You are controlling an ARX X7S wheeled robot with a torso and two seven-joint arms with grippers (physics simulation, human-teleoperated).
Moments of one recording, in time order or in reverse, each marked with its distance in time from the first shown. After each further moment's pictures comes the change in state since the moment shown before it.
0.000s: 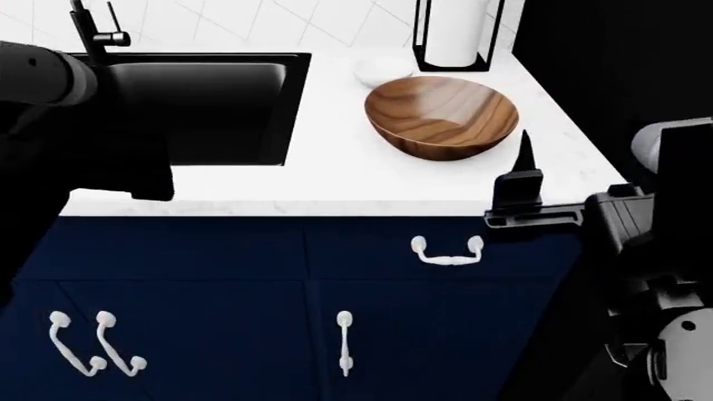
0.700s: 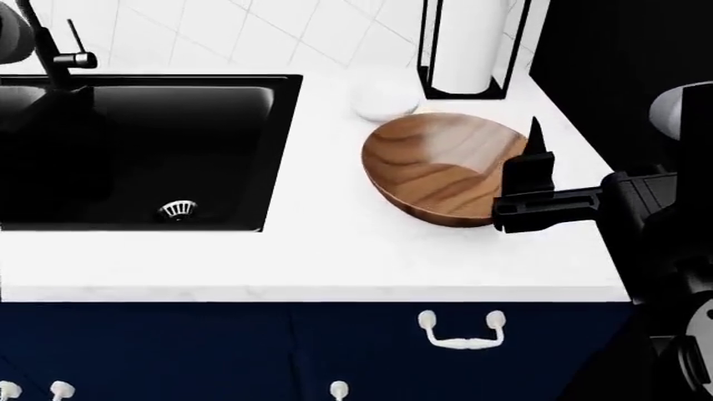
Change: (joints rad) left arm -0.496 -0.212 0.394 -0.113 -0.480 -0.024 -0.260; right arm 0.209 0.041 -0.089 0.061 0.282 0.027 0.199
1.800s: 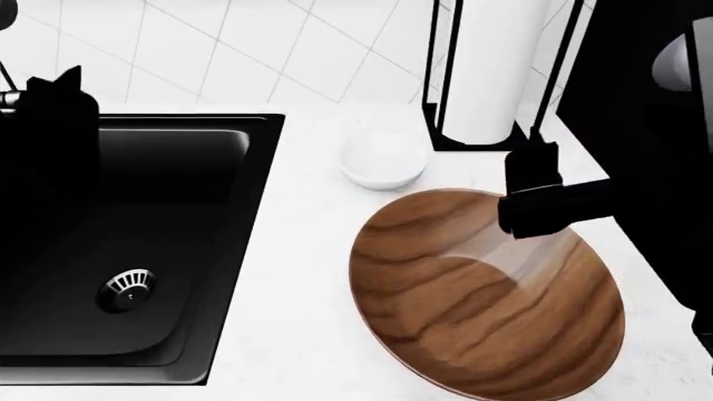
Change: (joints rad) left arm -0.195 -0.032 0.191 -0.023 -0.037 0.047 0.009; right arm 0.474 0.161 -0.494 0.101 0.395 -0.226 0.123
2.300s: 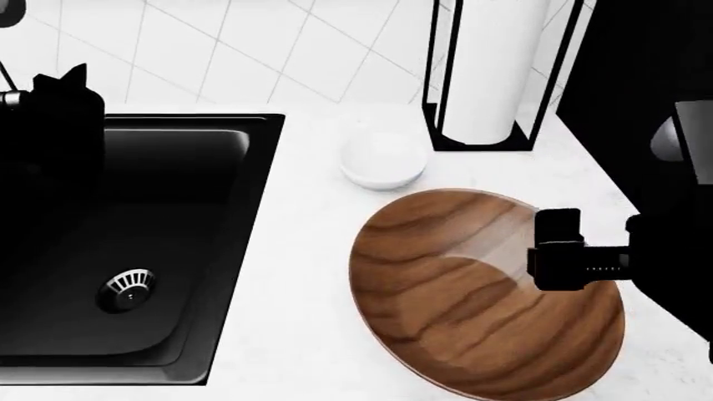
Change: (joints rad) left arm -0.034 -0.002 0.048 0.003 0.016 0.023 0.024; right arm 0.127 0.211 -0.427 0.061 0.197 -0.240 -0.101
